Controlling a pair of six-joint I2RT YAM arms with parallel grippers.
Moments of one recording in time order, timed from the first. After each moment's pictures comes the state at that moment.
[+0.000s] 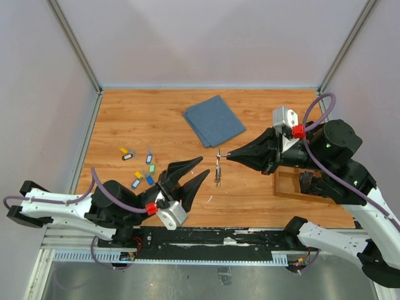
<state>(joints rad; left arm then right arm) -1.65 0.79 0.92 0.24 -0.50 0.89 0.81 0.87 1.36 -0.41 -0.63 -0.01</state>
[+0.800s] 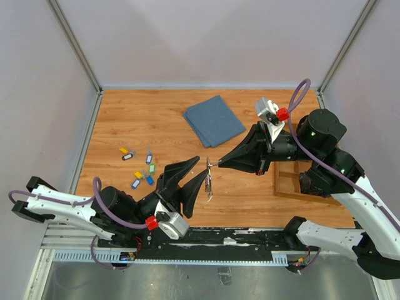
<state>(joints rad) -1.76 0.82 0.84 0.51 -0.60 1.16 0.81 0.97 1.42 -0.40 -0.81 0.25</state>
